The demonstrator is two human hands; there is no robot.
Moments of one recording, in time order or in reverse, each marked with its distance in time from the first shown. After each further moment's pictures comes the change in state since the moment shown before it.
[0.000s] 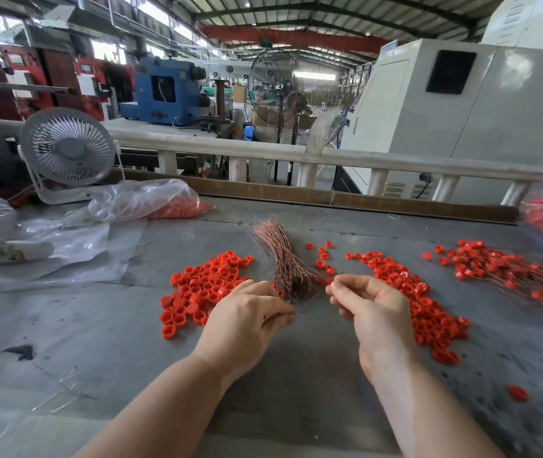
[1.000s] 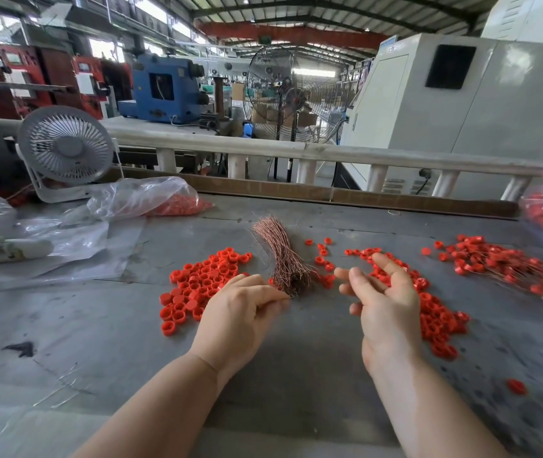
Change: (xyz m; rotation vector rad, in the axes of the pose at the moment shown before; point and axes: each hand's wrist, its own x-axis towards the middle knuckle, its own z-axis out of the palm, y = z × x) left_hand 0.000 0.002 -0.001 0.005 0.084 -0.070; right_hand -0.001 -0.003 -0.001 0.139 0.078 -0.092
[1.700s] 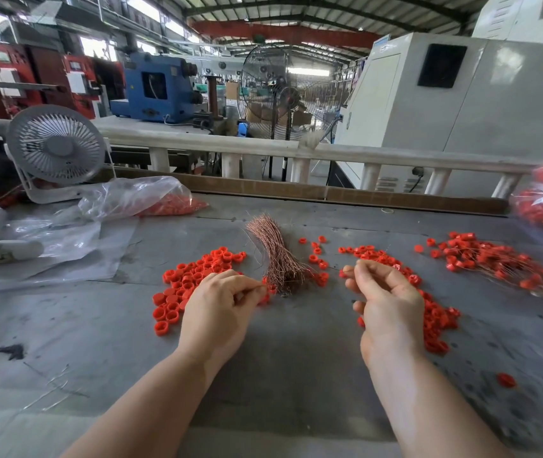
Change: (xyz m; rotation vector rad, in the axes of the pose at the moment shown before) left_hand 0.002 -0.007 0.000 0.000 0.155 -0.203; right_hand 0.003 -0.004 -0.005 -0.005 0.131 0.047
